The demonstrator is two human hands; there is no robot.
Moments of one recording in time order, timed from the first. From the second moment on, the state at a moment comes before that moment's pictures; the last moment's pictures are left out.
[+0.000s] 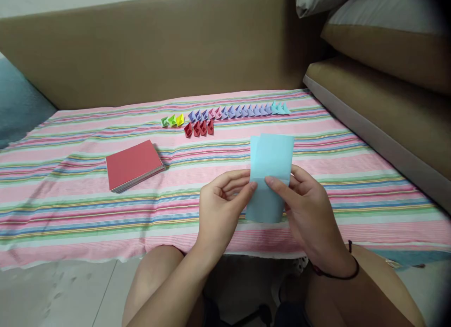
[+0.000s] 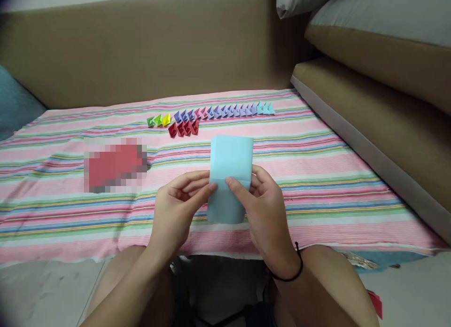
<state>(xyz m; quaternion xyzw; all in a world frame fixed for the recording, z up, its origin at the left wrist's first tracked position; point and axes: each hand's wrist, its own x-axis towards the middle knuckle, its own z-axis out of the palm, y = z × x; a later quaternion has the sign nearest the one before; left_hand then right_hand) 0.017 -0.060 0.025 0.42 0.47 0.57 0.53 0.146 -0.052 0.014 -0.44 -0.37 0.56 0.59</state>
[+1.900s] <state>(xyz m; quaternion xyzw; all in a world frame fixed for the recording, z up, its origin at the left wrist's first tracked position) -0.005 -0.048 0.024 0.39 0.53 0.52 0.54 0.165 -0.044 0.014 -0.50 -0.43 0.53 0.54</state>
